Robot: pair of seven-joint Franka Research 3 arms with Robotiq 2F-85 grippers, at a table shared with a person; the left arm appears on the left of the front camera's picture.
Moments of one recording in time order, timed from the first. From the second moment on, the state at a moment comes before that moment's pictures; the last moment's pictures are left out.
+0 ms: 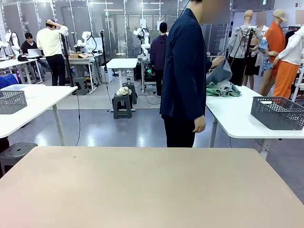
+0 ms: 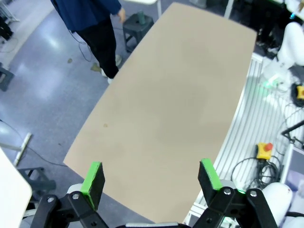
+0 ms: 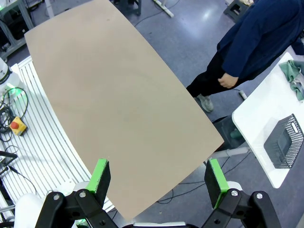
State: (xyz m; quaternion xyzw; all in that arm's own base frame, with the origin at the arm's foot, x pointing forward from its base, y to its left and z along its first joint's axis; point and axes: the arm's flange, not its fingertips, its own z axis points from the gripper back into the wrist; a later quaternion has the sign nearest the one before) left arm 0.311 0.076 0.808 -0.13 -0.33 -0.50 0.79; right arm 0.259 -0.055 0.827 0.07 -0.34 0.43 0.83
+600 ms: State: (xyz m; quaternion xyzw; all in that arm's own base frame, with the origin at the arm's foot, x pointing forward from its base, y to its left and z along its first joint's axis) left arm 0.310 0.074 0.806 -0.11 -0.30 -0.51 0.80; right arm 0.259 -0.055 0.827 0.07 -0.34 0.43 0.83
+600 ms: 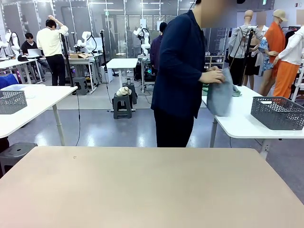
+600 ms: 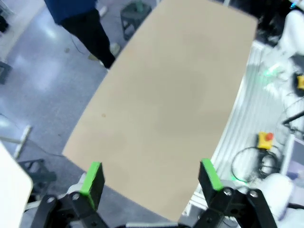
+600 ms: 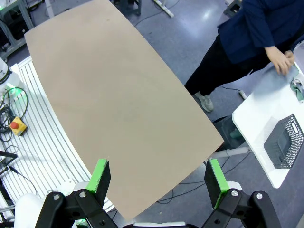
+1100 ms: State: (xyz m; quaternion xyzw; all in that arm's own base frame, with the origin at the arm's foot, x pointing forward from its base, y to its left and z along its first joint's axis) left arm 0.311 0.074 0.805 -0.11 -0.30 -0.51 0.80; right arm 0.259 -0.055 0.827 0.07 -0.34 0.43 0.83
